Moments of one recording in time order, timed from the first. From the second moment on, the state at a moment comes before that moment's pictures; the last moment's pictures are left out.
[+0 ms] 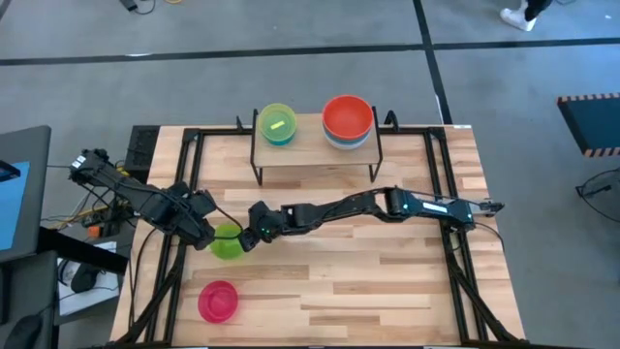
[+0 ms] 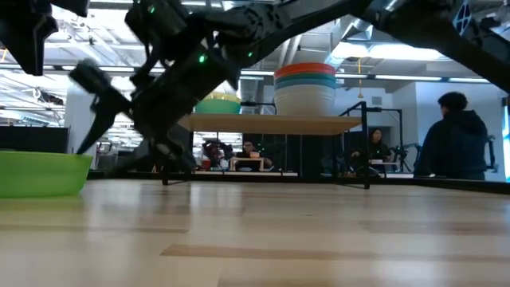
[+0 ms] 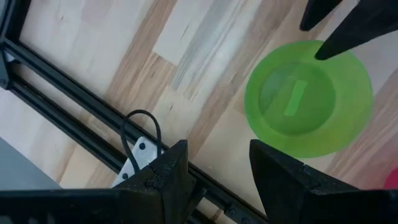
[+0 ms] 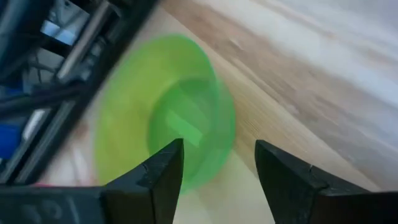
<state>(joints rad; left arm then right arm) -0.49 1.07 1.04 -1.53 -0.33 -1.05 0.08 2.58 2.16 -0.23 0.08 0.95</state>
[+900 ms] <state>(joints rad) -0.48 1.04 1.04 -1.12 -0.47 -0.91 0.19 2.30 2.17 -0.67 0.42 0.78</state>
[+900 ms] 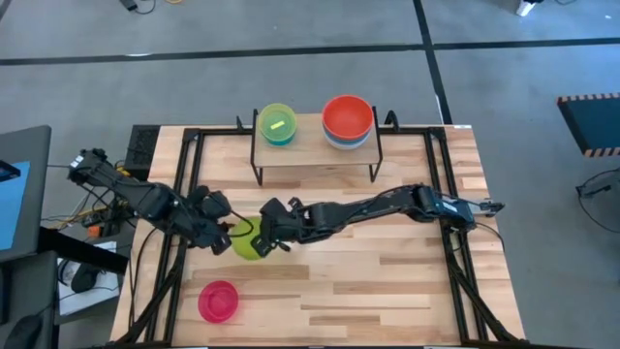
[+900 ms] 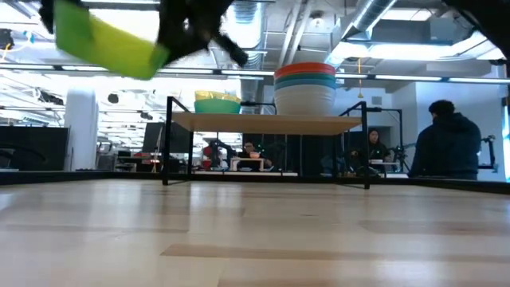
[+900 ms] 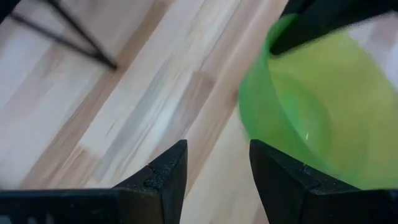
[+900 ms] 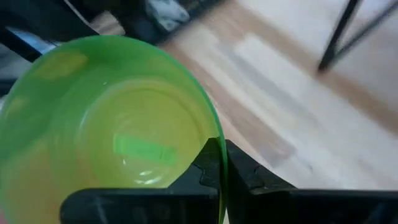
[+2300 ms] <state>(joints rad) -0.26 1.12 1.09 -0.91 -0.43 -0.69 0.19 2.22 2.32 -0.95 0.53 0.57</state>
